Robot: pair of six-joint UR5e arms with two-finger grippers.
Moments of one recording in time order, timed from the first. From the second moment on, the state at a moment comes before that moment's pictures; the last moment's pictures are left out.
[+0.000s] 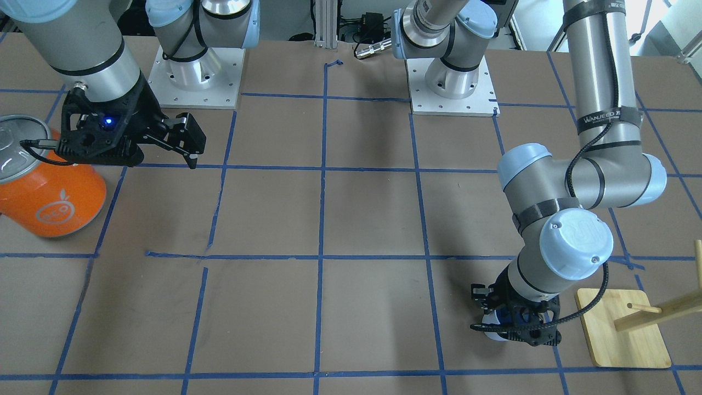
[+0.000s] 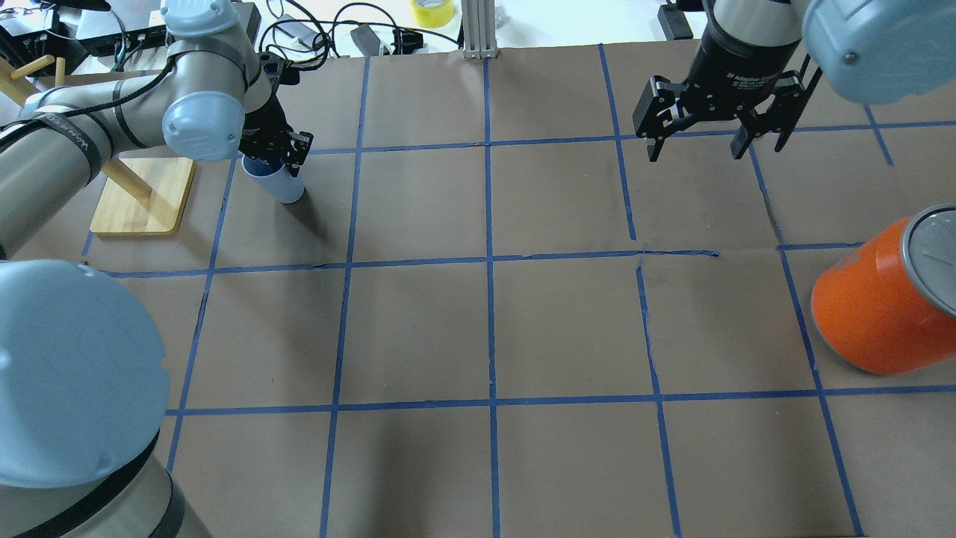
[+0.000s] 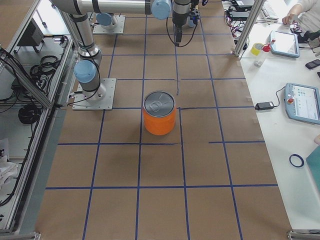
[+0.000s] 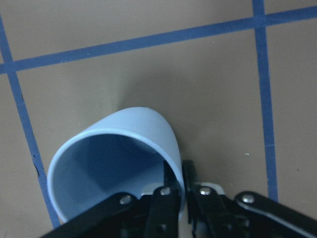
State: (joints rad) left arm -1.47 -2.12 -1.47 -1.10 1.64 0.25; right arm 1.58 -1.48 1.51 -1.58 -1.57 0.02
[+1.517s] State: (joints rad) left arm -1.54 -1.54 -1.58 -1.50 1.58 0.19; right arm 1.57 -1.51 1.51 -1.56 -1.57 0.04
